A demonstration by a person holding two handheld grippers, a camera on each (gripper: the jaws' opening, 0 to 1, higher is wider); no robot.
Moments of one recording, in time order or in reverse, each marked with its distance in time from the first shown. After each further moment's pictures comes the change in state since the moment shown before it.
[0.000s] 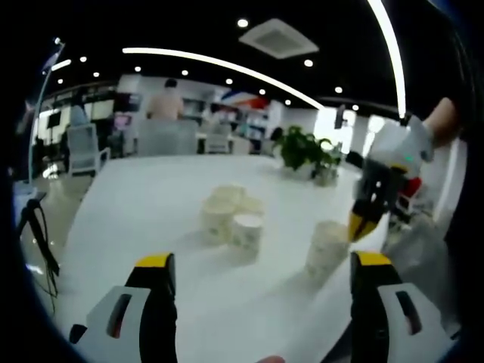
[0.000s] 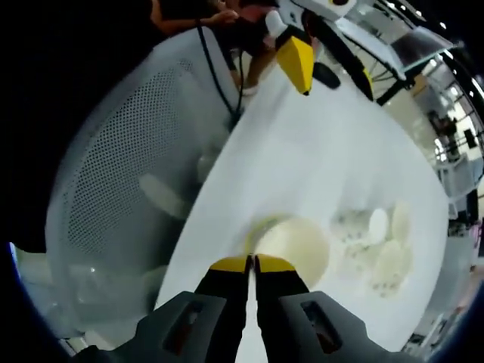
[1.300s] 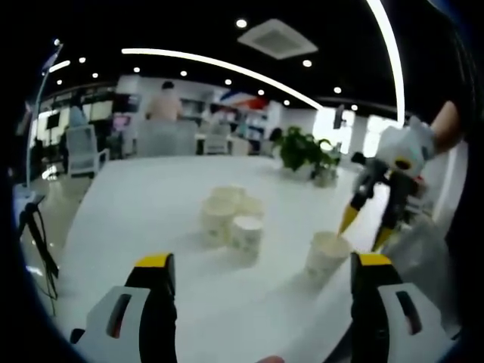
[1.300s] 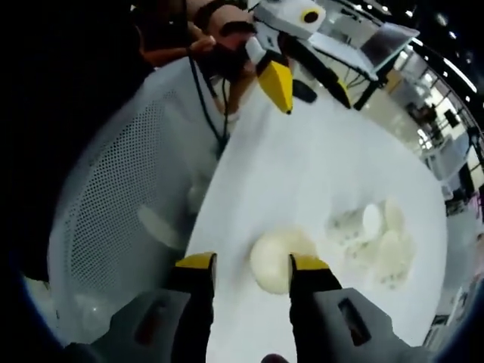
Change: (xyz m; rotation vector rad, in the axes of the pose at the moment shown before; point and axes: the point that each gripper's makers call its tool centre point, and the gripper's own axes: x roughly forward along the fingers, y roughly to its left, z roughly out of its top) left arm 0.003 0.000 0.005 0.006 -0.003 -0.005; right arm -0.012 -0.001 0.010 0.163 -0.212 -0.094
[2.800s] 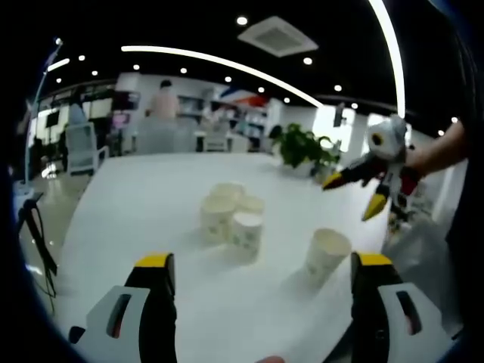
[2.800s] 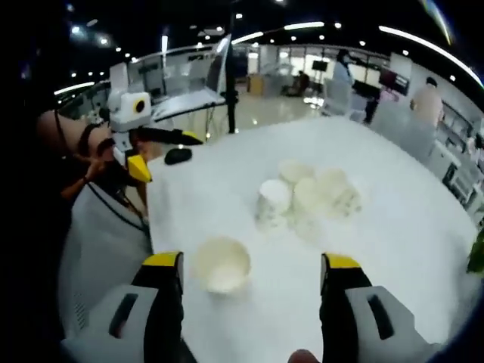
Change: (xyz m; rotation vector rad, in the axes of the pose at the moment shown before) left arm 0.002 0.001 -0.007 -0.006 0.017 -0.003; right arm -0.045 -0.065 -0.033 0.700 -0.330 -0.373
